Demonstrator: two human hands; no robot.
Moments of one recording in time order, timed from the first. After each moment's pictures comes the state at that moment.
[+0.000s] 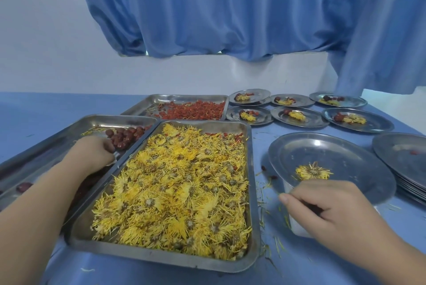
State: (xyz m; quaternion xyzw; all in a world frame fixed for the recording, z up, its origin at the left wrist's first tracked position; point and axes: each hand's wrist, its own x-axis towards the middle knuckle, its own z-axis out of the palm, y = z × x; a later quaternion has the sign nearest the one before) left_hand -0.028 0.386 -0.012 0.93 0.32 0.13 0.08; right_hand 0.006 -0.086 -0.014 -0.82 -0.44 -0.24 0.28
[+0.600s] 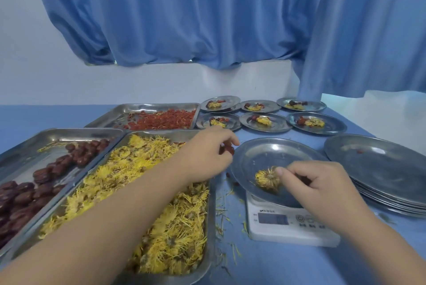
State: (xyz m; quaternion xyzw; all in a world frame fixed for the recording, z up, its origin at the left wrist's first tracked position) left_hand 0.050 0.112 0.027 0.95 -0.14 0.16 0.25; right_hand 0.039 -0.132 0.000 -0.86 -0.31 -0.22 0.35
